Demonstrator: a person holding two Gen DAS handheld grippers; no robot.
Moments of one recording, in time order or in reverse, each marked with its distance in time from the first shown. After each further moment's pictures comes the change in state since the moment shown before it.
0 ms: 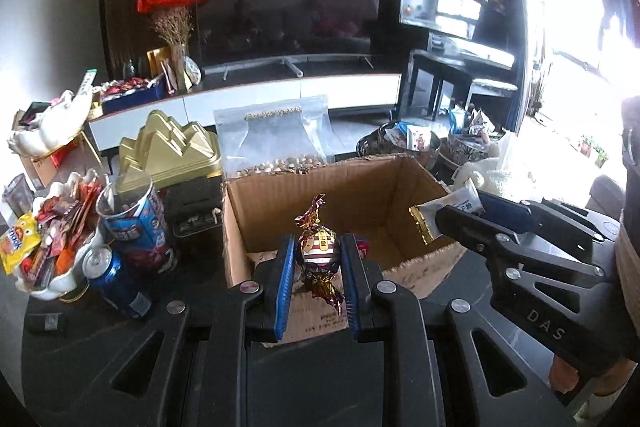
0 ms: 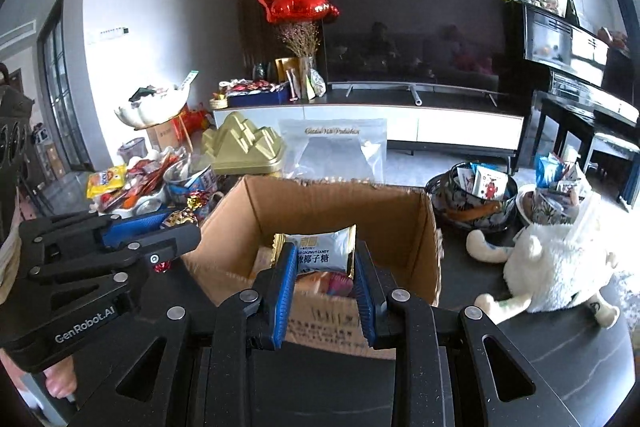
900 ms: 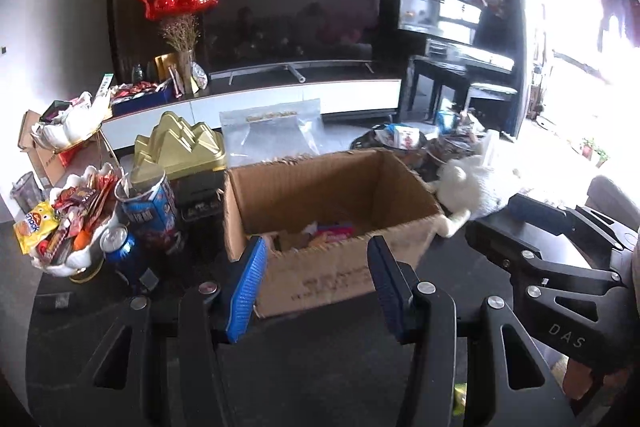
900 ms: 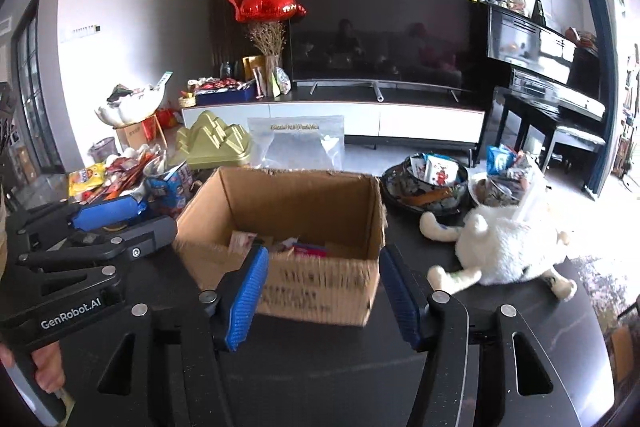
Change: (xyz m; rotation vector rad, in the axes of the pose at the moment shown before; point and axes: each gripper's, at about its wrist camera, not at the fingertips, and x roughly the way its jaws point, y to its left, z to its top) left arm -0.062 -0.029 -0.029 -0.003 -0.033 0.018; right arm -0.073 -0.005 -0.026 0.040 0.013 -0.119
